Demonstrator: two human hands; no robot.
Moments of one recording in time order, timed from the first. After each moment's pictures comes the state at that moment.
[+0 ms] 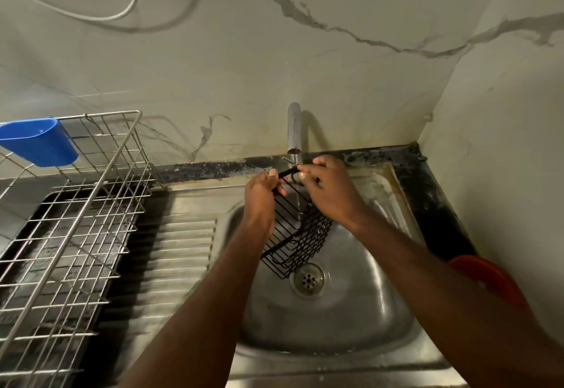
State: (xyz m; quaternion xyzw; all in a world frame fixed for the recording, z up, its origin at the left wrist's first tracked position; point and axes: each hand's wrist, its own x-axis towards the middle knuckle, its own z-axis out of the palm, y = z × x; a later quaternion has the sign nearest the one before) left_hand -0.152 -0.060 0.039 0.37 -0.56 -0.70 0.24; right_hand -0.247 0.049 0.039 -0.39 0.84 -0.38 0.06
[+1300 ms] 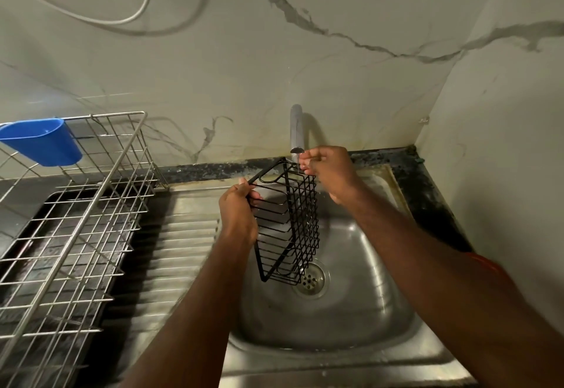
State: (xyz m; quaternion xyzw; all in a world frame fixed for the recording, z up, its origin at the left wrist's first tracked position) left_hand -0.121 -0.084 0.031 0.42 -0.41 -0.74 0.33; right_hand -0.267 0.024 0.051 -0.21 0.73 -0.62 0.20
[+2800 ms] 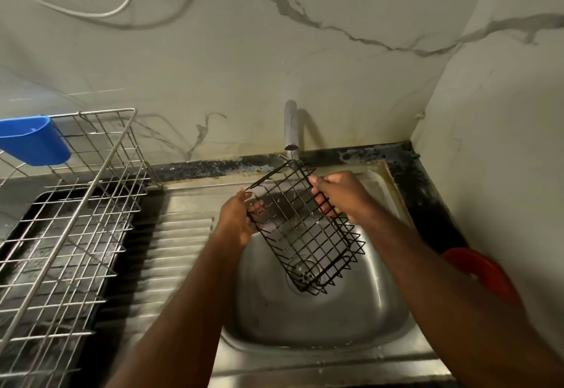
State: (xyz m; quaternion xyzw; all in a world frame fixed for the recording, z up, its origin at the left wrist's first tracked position) left_hand -0.122 -0.104 -0.005 0.49 -0.42 -0.76 0.11; right_hand -0.260 0.071 0.023 -0.17 0.77 -0.53 0.31
